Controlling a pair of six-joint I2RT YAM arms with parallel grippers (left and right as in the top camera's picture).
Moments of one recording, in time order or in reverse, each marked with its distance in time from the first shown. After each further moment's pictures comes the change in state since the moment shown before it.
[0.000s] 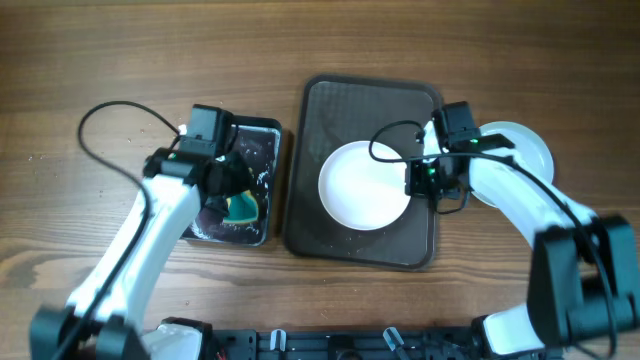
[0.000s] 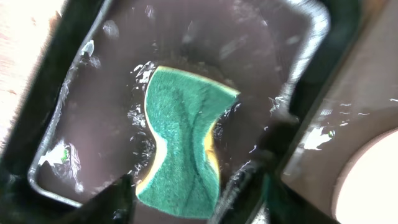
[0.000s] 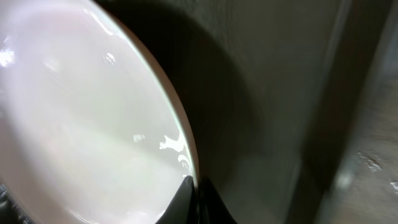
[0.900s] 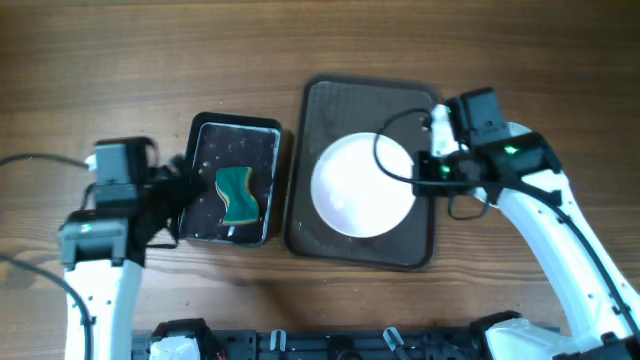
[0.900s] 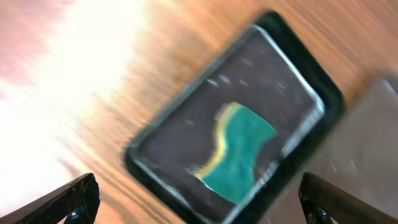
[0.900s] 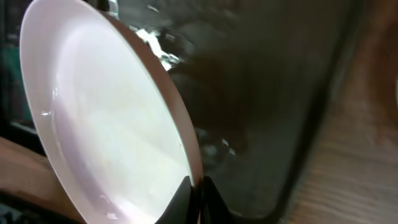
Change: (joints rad) left arm 0.321 -0.392 0.002 -0.194 -0.006 -0.034; right arm 0.121 -0.270 0.244 -0.360 0.022 -0.003
